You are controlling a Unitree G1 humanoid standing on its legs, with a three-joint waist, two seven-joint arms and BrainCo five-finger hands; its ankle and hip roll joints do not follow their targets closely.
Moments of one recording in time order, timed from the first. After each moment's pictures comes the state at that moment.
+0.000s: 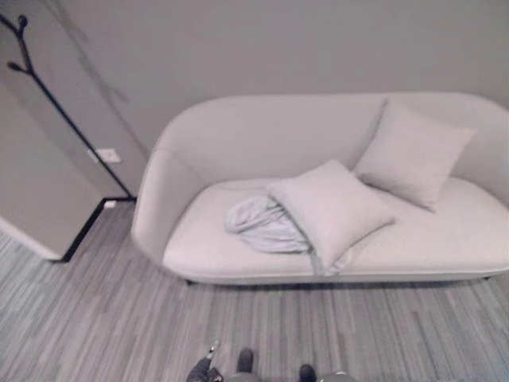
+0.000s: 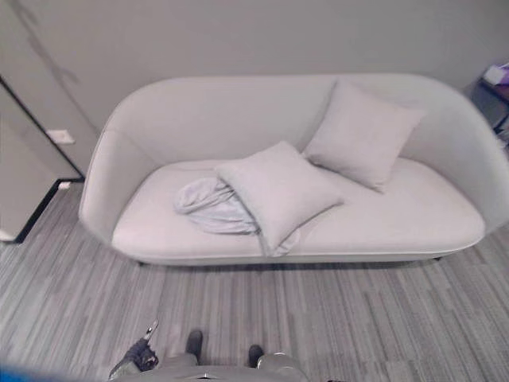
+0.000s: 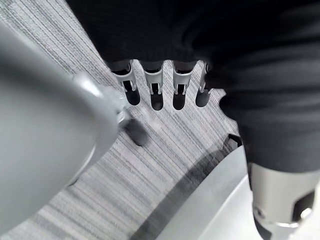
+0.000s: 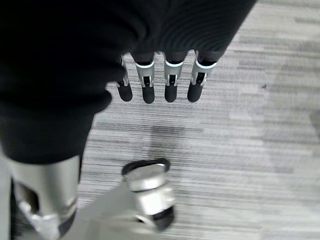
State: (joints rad) left arm -0.11 0.11 0.03 1.39 -0.81 -0.15 0.04; right arm -0.06 -0.26 0.22 1.46 0.24 0.01 0.07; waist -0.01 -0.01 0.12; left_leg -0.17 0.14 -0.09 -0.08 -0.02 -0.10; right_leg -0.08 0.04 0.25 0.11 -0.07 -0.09
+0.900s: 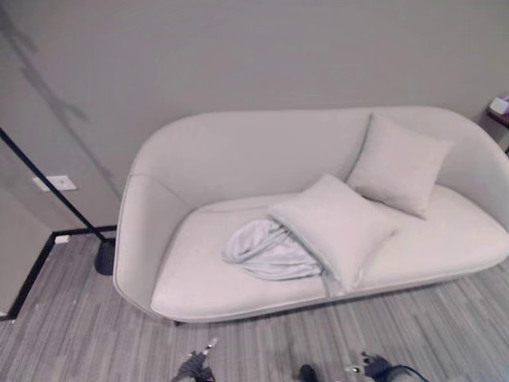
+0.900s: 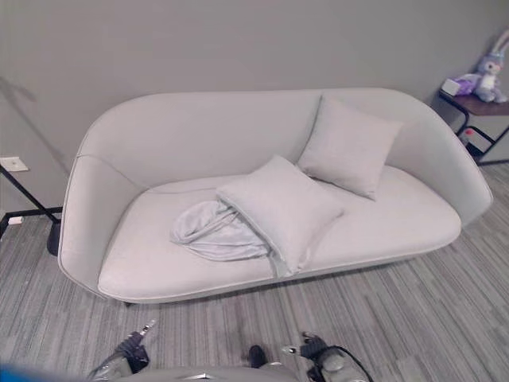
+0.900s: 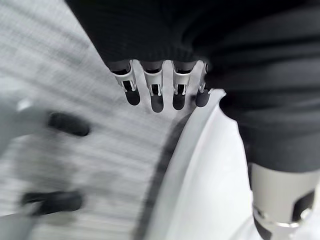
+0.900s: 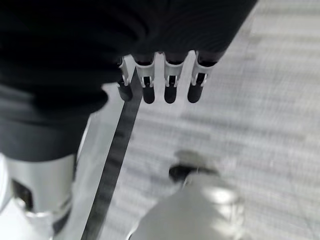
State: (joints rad) left arm -0.07 0.16 -0.03 1.37 -0.60 -0.14 0.05; right arm -0.03 -0.28 0.40 1.12 0.05 -0.02 0.00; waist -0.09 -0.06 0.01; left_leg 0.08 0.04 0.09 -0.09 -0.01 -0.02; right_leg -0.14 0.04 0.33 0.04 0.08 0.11
